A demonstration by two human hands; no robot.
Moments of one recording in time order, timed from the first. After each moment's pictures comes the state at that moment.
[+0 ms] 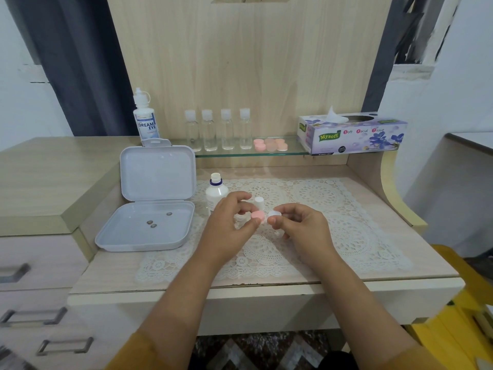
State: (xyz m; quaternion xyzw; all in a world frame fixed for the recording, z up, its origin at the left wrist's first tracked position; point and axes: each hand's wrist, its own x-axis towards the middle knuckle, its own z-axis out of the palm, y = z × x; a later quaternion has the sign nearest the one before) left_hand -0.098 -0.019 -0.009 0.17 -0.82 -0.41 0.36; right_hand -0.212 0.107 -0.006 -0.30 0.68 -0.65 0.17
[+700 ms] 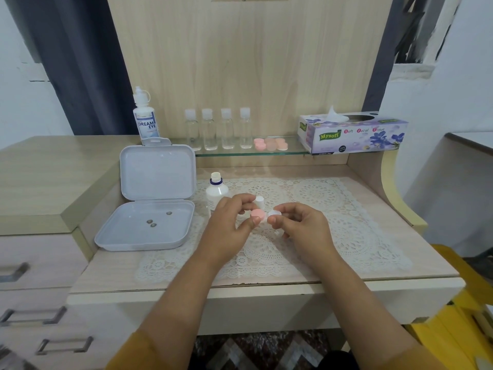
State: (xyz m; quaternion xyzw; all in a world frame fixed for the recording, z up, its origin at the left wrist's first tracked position) left_hand -0.099 -0.021 -0.011 0.16 -0.84 -0.40 0.34; right_hand -0.211 0.108 -0.003 -0.30 0.68 -0.64 0.18
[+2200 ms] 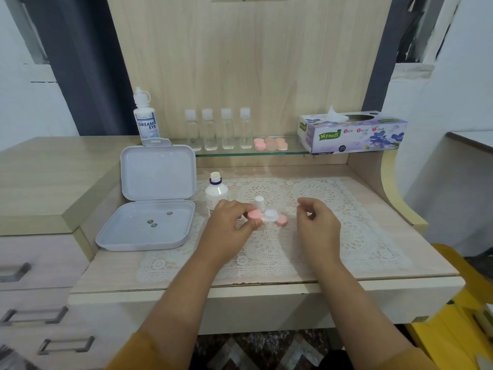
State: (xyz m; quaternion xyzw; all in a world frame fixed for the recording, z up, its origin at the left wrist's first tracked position) left_hand -0.101 -0.022 -0.010 0.18 -0.86 -0.34 0.35; right_hand -0.219 0.105 -0.012 -0.22 0.77 -0.59 -0.02
